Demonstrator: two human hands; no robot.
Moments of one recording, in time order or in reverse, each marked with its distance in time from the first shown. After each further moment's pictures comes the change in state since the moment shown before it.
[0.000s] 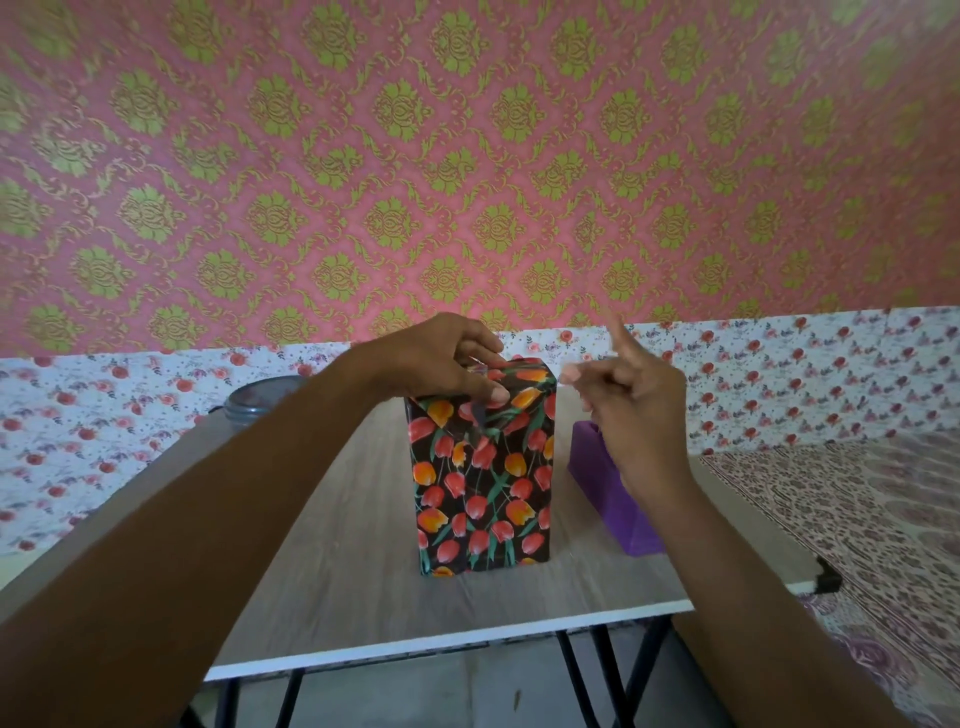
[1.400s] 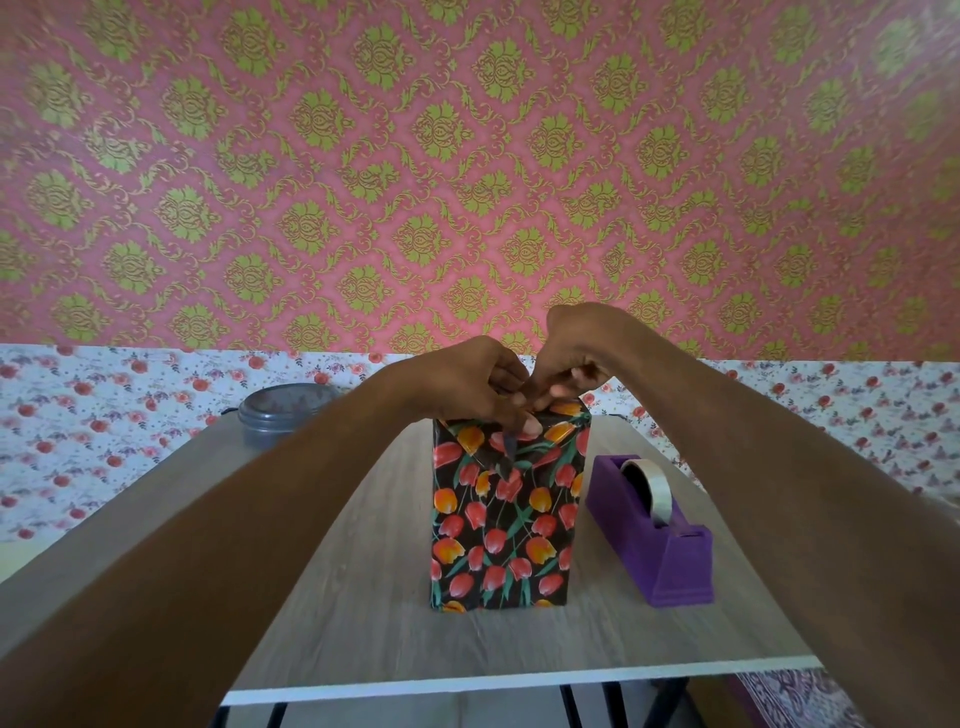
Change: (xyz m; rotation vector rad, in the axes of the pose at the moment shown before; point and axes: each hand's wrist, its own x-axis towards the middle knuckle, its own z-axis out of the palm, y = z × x) left_hand 0.007 -0.002 0.000 0.000 -0.003 0.044; right_hand 0.129 -0.055 0.088 -1.006 -0.824 0.604
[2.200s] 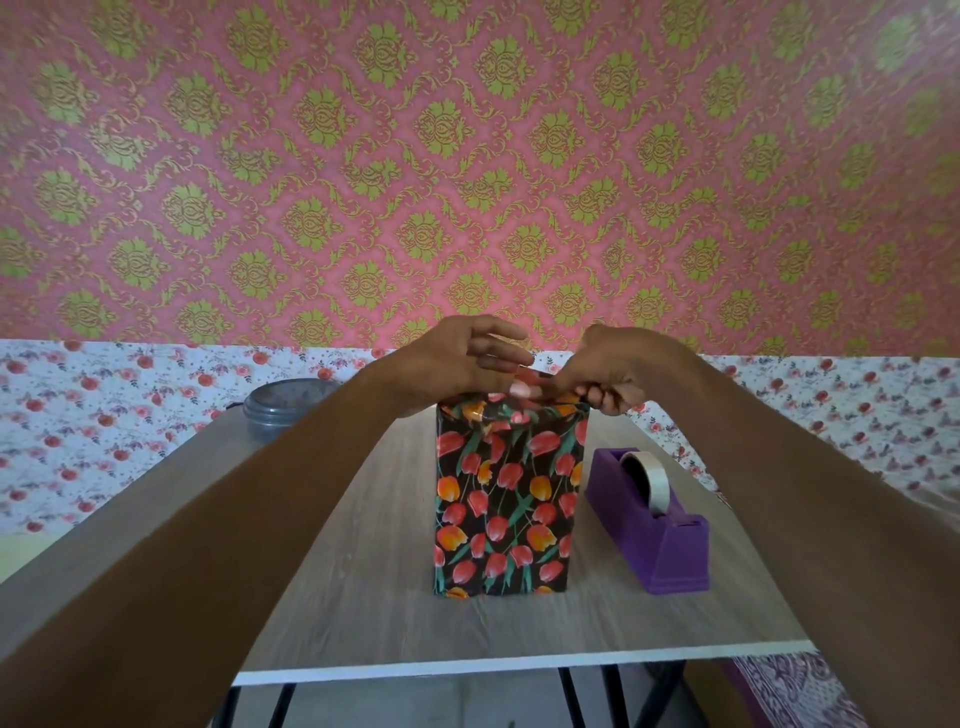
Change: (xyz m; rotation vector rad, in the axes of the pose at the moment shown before) left_hand -0.013 -0.015 -0.004 -0.456 0.133 0.055; right_hand -0.010 0.044 0.012 0.312 -0.034 -0.006
